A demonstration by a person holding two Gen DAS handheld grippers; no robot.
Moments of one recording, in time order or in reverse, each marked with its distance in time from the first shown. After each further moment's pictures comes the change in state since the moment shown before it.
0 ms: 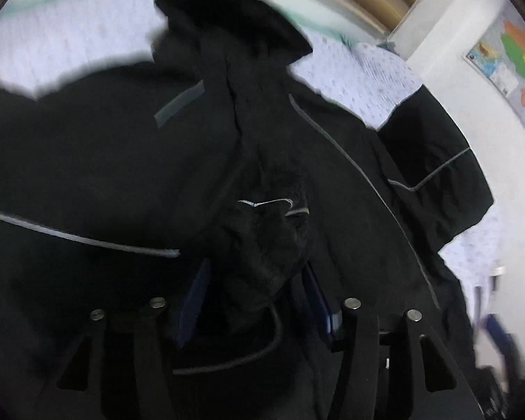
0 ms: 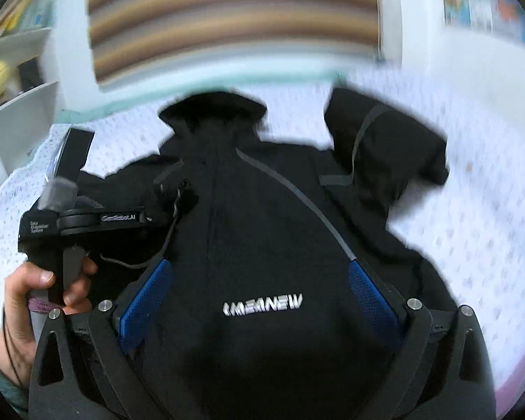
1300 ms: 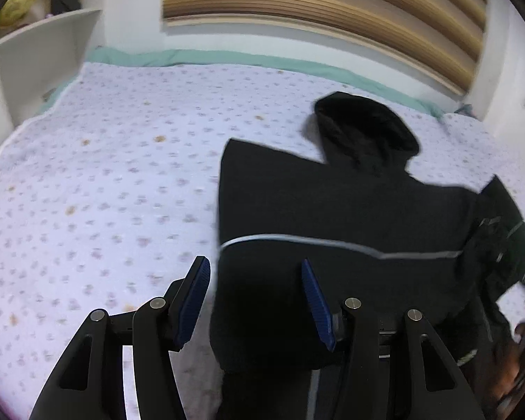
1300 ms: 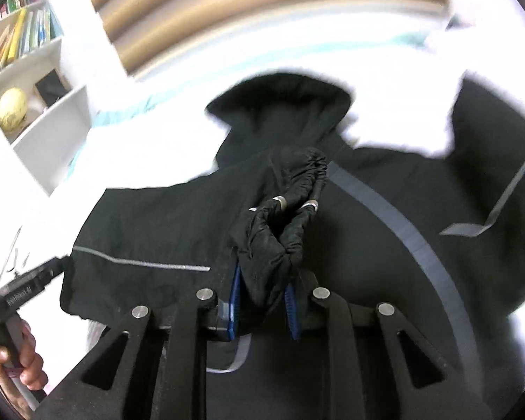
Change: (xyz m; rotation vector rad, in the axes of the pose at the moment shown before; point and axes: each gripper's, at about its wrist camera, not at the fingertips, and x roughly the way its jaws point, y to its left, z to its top) left arm -0.142 0.070 0.024 -0.047 -0.244 0.403; right arm 0.111 0.032 0.111 0.028 0.097 0.261
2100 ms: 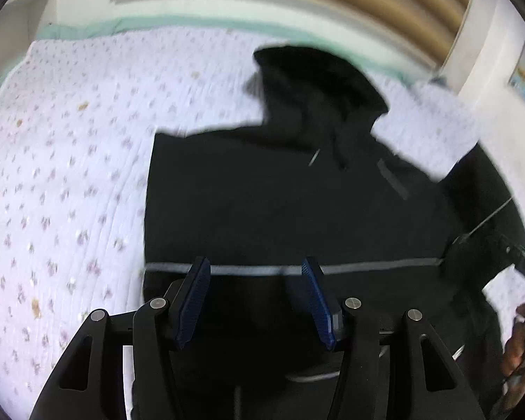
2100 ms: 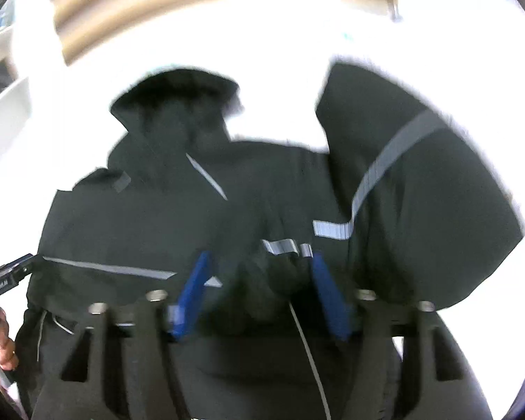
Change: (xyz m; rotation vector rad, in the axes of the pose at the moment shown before) left arm 0.067 -0.053 -0.007 0.023 0.088 -0.135; right arm -0.019 -0.094 0.007 -0.061 0.025 -0.241
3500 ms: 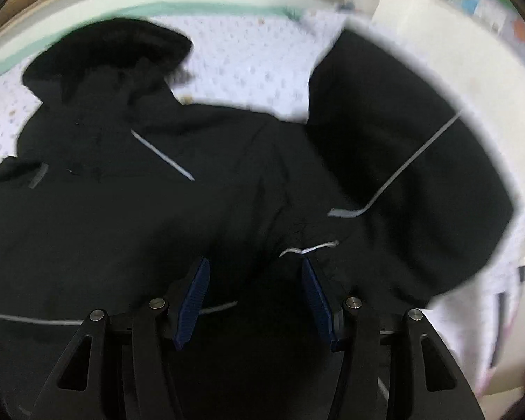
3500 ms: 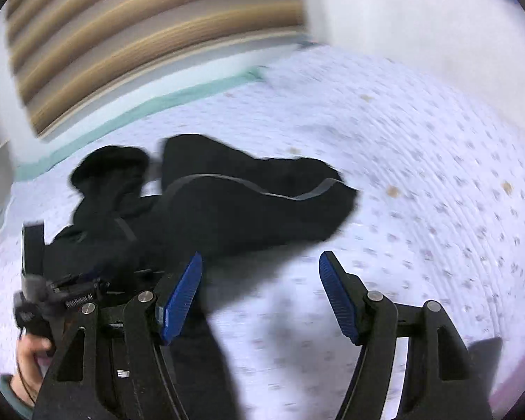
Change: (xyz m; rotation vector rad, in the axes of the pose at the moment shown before) left arm 0.115 -0.267 -0.023 0.246 0.155 -0.148; right arm -0.121 -0.209 -0.005 0.238 -0.073 -0.067
